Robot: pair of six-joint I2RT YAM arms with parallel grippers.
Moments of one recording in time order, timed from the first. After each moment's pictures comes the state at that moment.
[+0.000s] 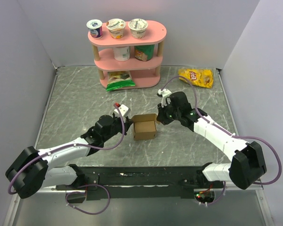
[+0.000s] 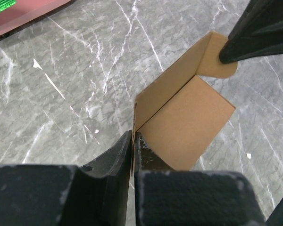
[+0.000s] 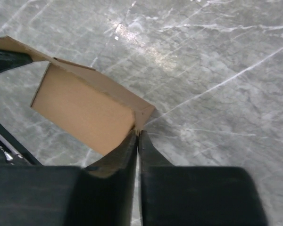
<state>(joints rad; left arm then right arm) -0.77 1.17 0.50 0.42 -0.02 -0.13 0.53 1.28 0.93 -0.38 -0.23 0.07</state>
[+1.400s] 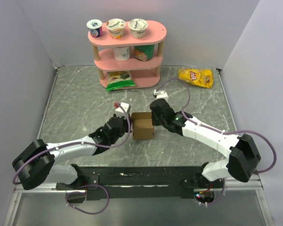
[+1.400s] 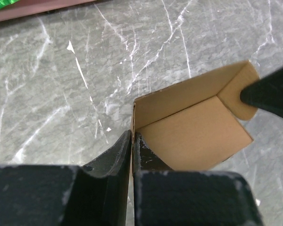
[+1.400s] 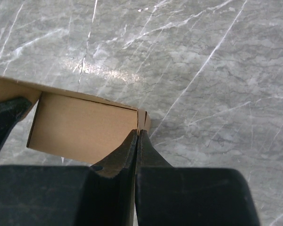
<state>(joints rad) -0.88 1.28 0.56 0.41 -0.38 -0.32 0.81 1.36 1.01 -0.42 0.36 0.48</state>
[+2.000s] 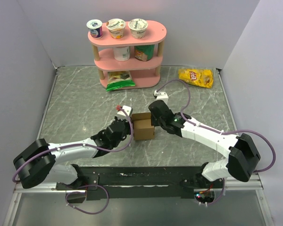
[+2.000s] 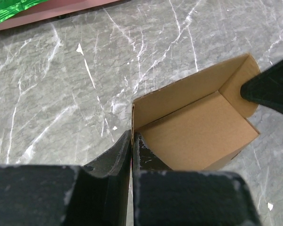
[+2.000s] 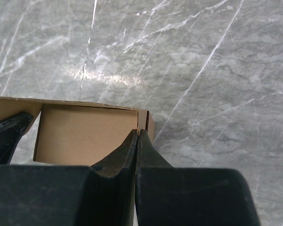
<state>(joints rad) -0.95 1.28 0.54 0.45 -0.50 -0.27 0.83 1.37 1.01 -0.41 0.40 0.54</state>
